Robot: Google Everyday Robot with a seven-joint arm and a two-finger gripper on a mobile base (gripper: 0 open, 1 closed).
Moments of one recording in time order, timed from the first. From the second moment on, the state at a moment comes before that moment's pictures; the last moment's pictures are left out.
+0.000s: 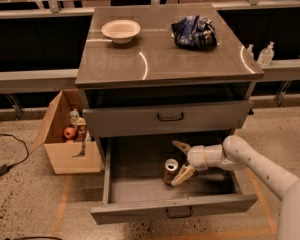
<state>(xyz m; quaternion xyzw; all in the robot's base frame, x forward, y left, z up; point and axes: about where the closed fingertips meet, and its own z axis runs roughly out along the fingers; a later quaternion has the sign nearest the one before) 0.613 -0.099 0.451 -0.57 0.62 0.34 0.42</state>
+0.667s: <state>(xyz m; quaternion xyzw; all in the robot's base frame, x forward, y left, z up) 0.605 -0.086 0.427 -0.57 0.62 0.37 0.40</state>
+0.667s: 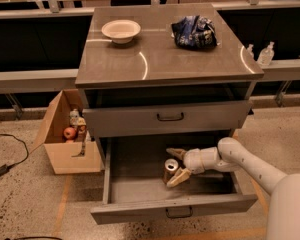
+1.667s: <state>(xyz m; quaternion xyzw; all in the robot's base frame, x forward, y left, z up) 0.594 -0.108 0.436 -0.54 0.64 0.37 0.40</state>
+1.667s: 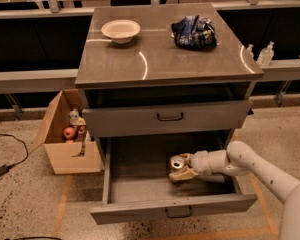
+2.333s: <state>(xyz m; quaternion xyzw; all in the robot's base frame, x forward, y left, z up) 0.575 -0.164 0.539 -0.48 0.66 0.34 0.46</state>
